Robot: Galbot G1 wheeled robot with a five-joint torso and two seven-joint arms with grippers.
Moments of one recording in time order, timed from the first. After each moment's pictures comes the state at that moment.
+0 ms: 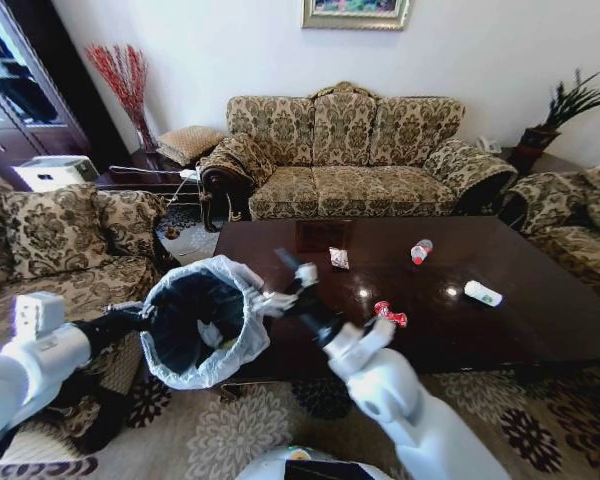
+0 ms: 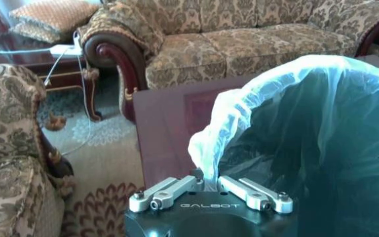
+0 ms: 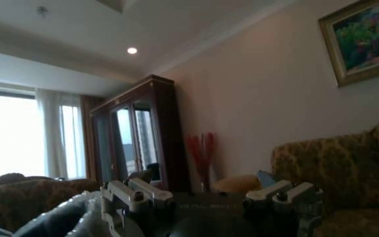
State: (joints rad) left arm 2.19 -0.64 -1.66 -2.50 -1.37 0.65 -0.12; right arm -1.18 1.13 0.10 2.30 0.52 -0.09 0.03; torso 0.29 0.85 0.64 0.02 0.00
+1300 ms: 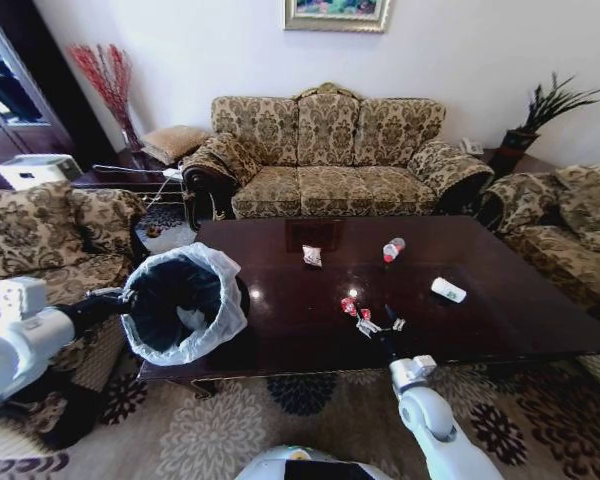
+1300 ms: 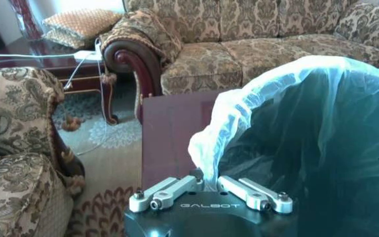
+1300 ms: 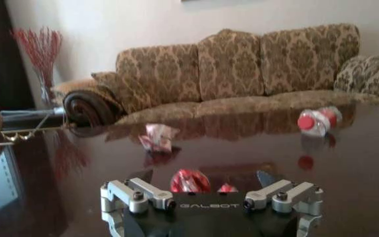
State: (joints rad) left arm 2.15 -0.63 -1.64 -2.36 -1.33 0.61 -0.10; right arm -1.34 1.18 0.36 1.70 0.43 0.14 0.01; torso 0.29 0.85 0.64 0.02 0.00
